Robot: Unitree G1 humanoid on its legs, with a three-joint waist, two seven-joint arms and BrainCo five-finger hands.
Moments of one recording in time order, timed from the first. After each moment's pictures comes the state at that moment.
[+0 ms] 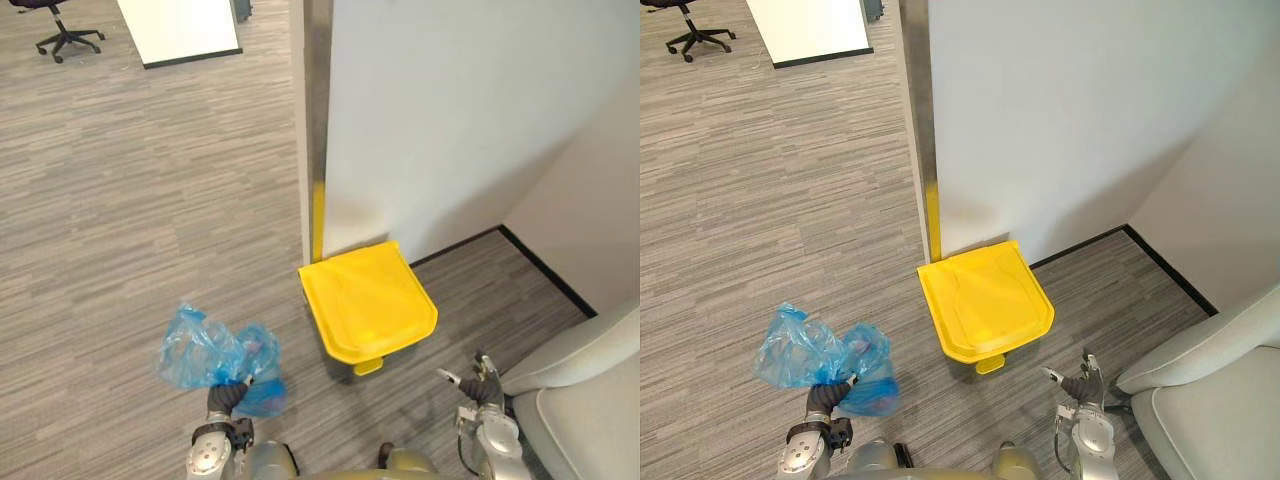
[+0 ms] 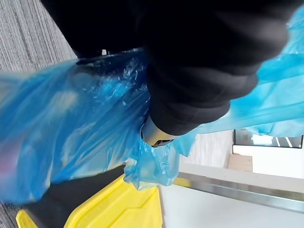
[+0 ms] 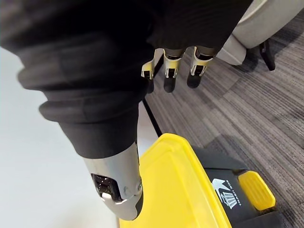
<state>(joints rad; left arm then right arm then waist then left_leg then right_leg) 0.28 0.06 0.01 0.38 -0.07 -0.18 0.07 0.16 -0.04 -0.26 0.49 0.01 -0.12 -0.17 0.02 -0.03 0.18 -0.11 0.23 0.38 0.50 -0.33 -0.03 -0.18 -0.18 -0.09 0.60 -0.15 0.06</state>
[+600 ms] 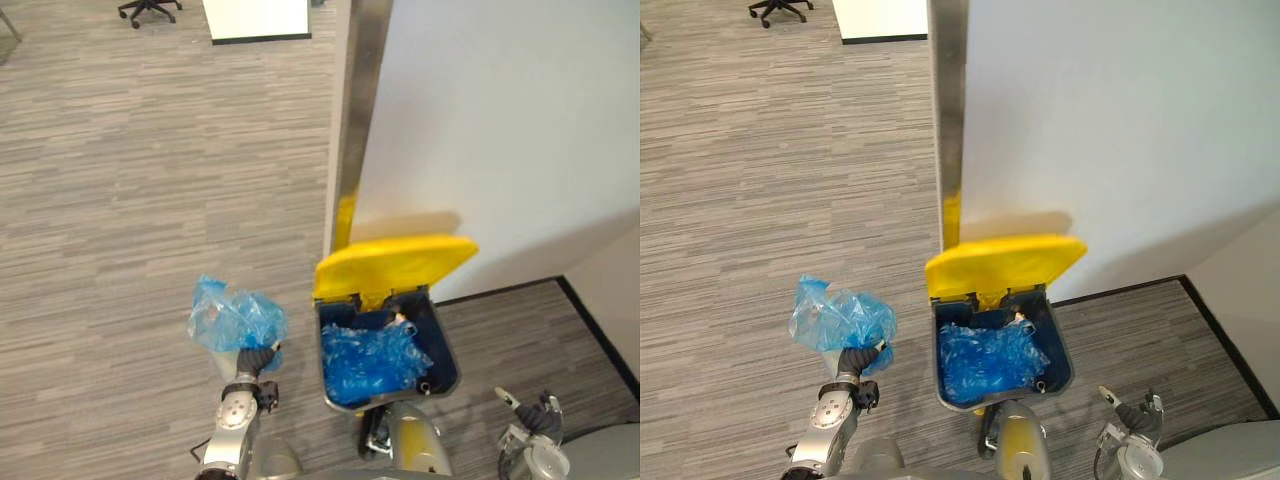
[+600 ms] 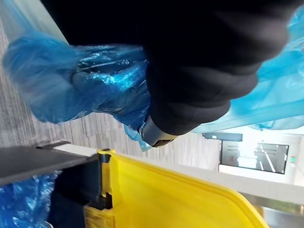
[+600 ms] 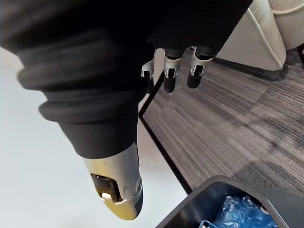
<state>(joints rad) 0.07 0.04 -0.05 0.47 -0.08 -0.18 0.09 0.18 -0.06 -0.53 0.55 0.16 -0.10 -0.18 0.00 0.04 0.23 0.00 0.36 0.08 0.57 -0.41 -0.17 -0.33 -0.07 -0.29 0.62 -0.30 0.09</state>
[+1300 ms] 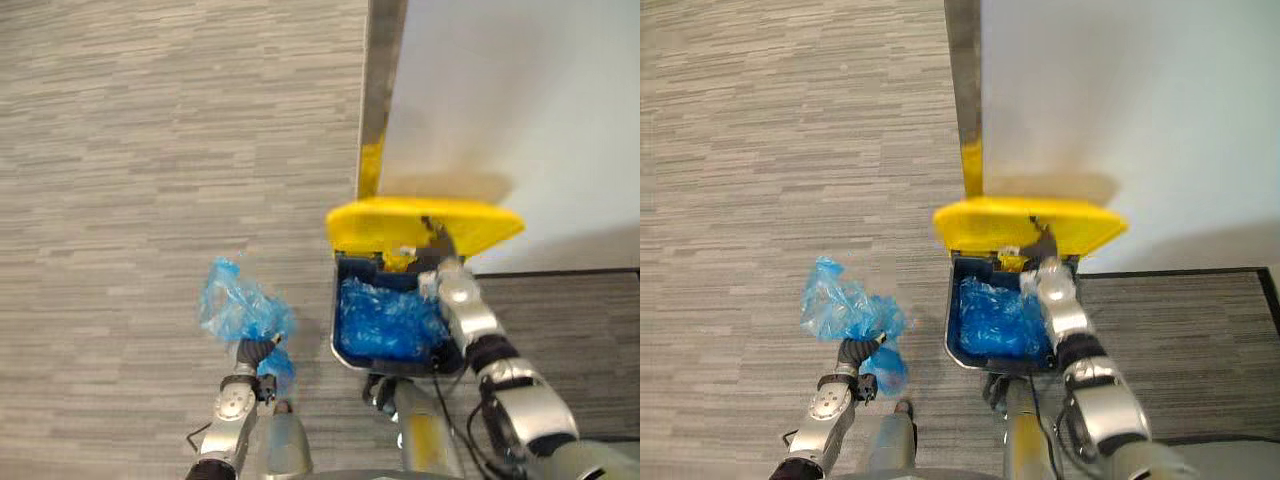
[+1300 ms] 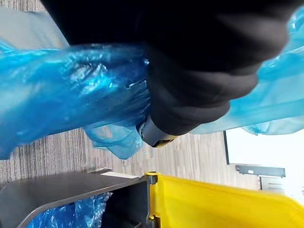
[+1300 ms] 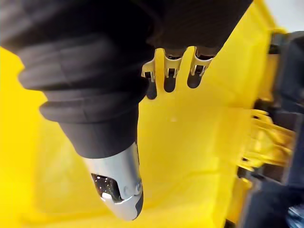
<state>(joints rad) 0.04 0.10 -0.09 0.48 -0.11 -0.22 0.10 -0.70 -0.29 0.06 0.83 0.00 -0.09 -0.18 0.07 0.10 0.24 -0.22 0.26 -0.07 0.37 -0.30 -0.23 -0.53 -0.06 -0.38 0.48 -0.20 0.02</state>
